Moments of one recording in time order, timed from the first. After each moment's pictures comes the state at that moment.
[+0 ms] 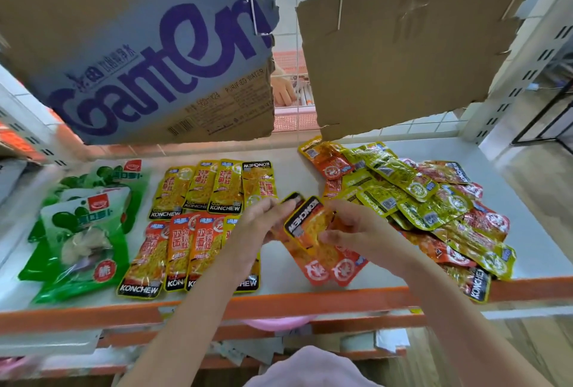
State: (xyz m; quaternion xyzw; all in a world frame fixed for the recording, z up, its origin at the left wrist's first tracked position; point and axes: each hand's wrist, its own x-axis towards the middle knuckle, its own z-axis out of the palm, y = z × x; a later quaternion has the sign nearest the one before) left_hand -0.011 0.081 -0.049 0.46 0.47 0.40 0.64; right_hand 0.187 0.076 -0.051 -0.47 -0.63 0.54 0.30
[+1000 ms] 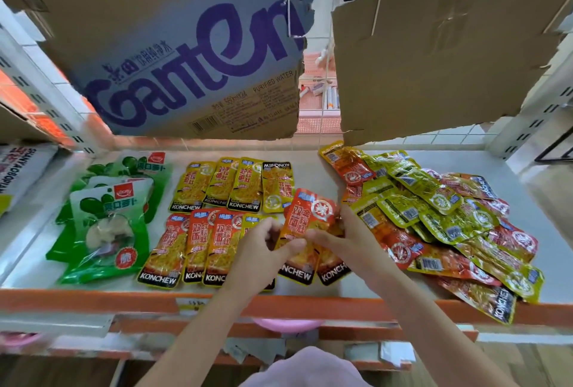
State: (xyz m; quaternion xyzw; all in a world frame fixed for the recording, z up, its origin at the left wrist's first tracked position) left_hand -0.028 0.053 -0.068 0.55 0.62 0.36 0.42; right_hand 0.137 0.077 -0.073 -0.55 -0.52 0.56 0.35
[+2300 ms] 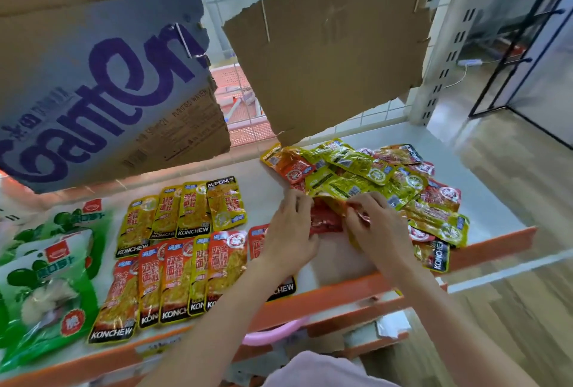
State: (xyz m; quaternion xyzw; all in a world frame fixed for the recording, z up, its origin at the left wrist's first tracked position) left_hand 0.075 0.102 -0.088 0.85 0.48 0.16 0.14; right_hand 0.231 0.056 -0.085 -0.71 -0.59 0.08 0.36
